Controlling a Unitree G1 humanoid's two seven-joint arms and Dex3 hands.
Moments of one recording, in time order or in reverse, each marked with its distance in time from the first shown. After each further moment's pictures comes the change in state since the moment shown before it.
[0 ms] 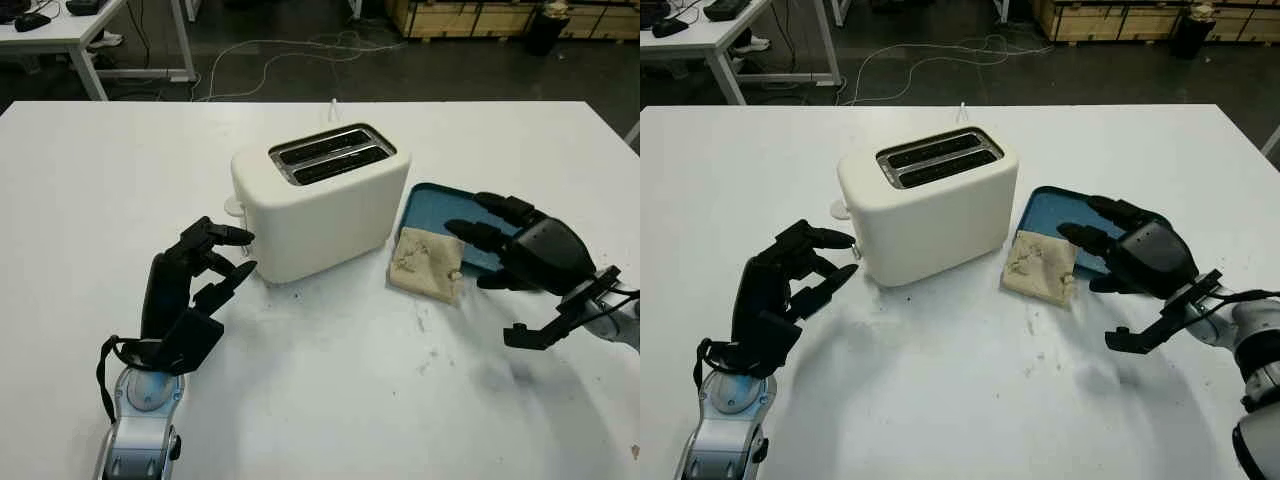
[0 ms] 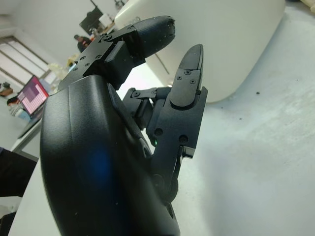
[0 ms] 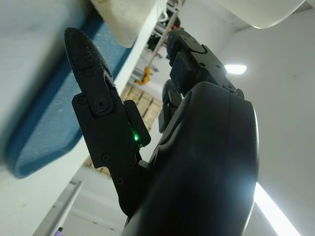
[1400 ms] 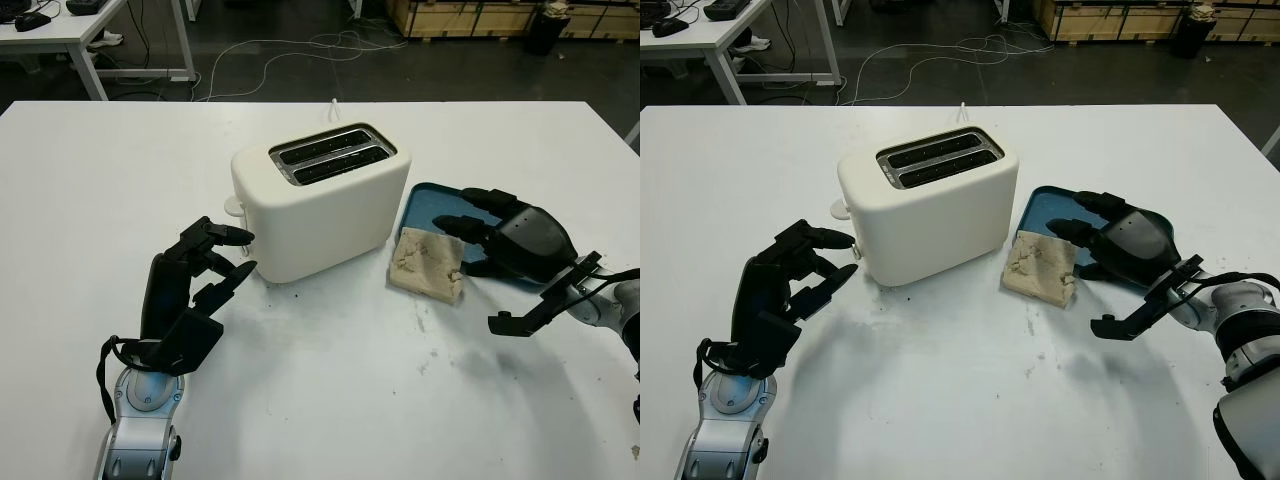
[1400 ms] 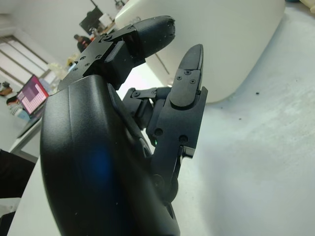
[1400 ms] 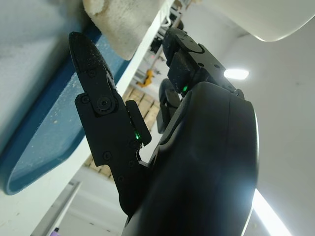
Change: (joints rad) left arm 0.002 -0.001 0.000 -0.003 -0.003 0.000 0.000; right arm -0.050 0.042 0.071 0.055 0.012 0.034 0.026
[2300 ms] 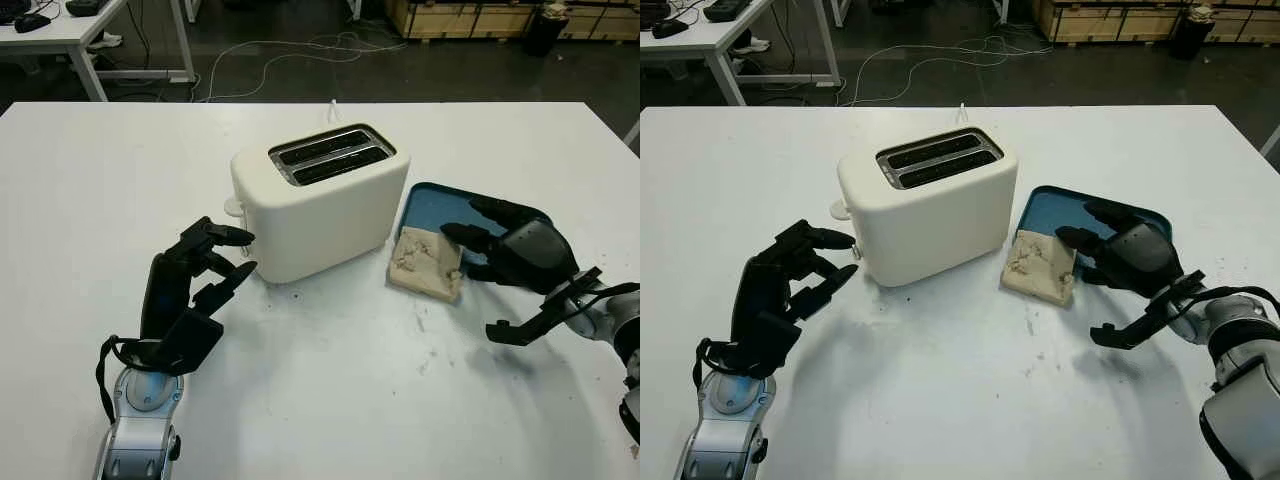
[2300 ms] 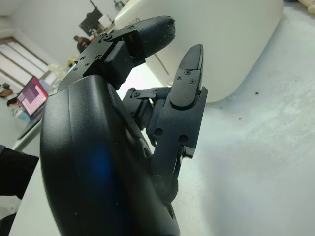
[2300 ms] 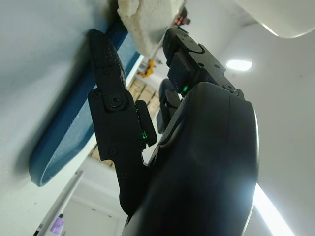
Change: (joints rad) left arm 0.000 0.002 0.001 0.000 0.004 0.000 -0.004; right arm -0.004 0.053 0.077 0.117 0.004 0.064 -0.124
